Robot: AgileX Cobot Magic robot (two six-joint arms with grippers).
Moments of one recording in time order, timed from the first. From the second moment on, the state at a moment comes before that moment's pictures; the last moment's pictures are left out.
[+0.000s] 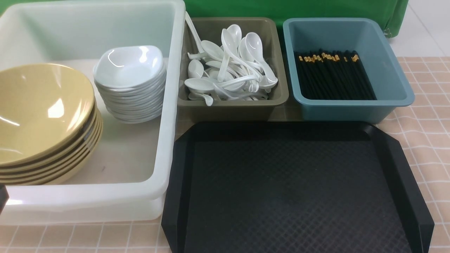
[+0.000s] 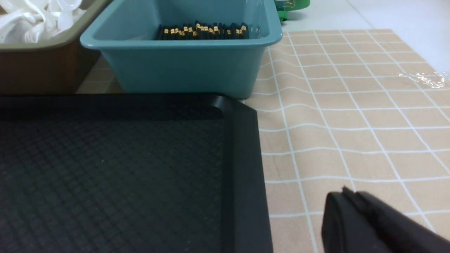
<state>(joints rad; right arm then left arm) -0.01 -0.01 0.03 -0.12 0.32 0.17 -0.05 0.08 -0.33 -0.12 0.50 0.25</state>
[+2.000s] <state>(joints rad) -0.01 -0.01 0.03 -0.12 0.32 0.17 0.06 -0.01 0.03 -0.06 0.31 0.11</state>
